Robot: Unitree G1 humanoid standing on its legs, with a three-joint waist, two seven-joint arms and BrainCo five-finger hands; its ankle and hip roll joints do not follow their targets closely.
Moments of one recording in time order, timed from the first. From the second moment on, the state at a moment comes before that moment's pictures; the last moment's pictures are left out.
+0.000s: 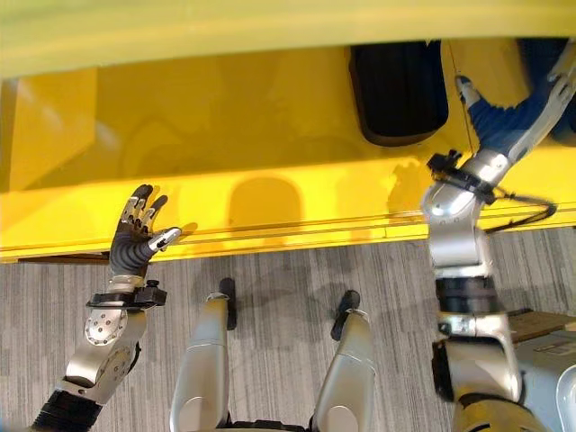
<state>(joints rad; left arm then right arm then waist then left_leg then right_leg) 0.01 0.47 -0.17 -0.10 -0.52 -0.29 0.25 -0.52 -0.44 -0.08 0.03 -0.26 -0.01 -0.84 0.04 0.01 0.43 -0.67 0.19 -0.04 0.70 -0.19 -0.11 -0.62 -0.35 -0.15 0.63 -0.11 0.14</state>
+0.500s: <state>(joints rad) 0.10 0.44 -0.15 -0.05 -0.52 -0.25 0.24 -0.08 -0.28 0.07 -0.13 -0.07 -0.20 -0.60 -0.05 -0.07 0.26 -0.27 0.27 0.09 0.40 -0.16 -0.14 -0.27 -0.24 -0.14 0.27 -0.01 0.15</state>
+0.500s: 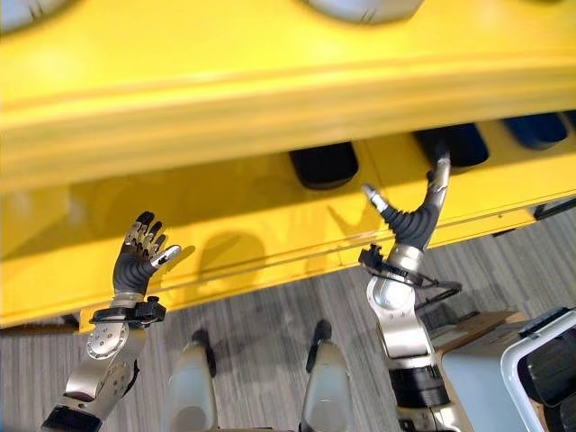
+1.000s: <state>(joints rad) 0.18 0.31 -0.12 0.03 -0.44 -0.25 0.19 0.17 -0.30 0.06 -0.09 -0.06 -0.20 -0.43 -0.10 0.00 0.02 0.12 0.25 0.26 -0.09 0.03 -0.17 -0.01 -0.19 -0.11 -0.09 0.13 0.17</state>
